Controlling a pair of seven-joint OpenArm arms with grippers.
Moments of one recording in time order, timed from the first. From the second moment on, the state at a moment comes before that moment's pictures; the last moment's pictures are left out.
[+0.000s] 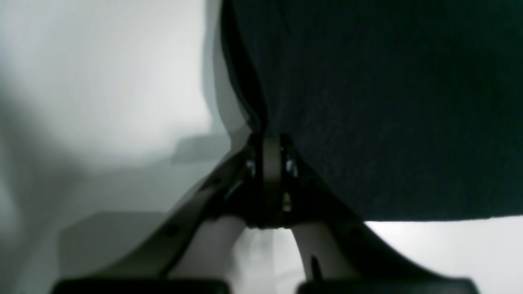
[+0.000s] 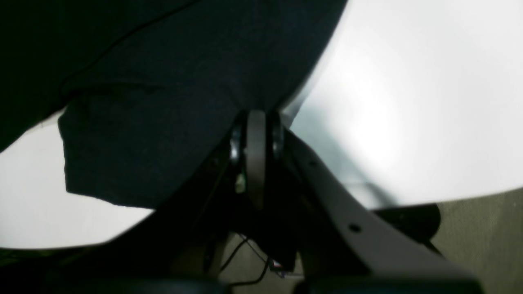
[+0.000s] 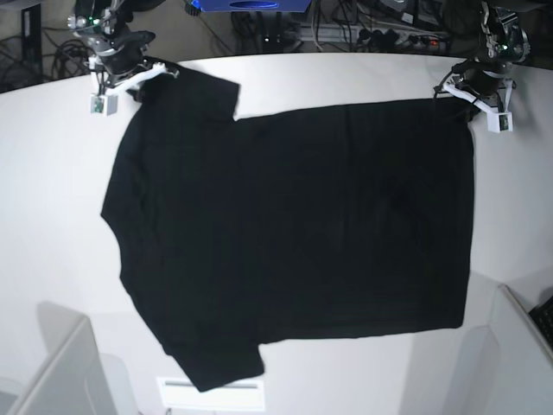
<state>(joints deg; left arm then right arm) 31.5 -15.4 -30.0 92.2 -29.5 -20.3 31.8 -37.2 -0.6 18.6 107.3 22.7 12.3 -37.2</state>
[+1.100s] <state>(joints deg) 23.7 -14.9 -34.8 106.4 -27.0 -19.6 47.4 -18.6 -0.4 18.6 112.9 22.4 12.1 -51.5</state>
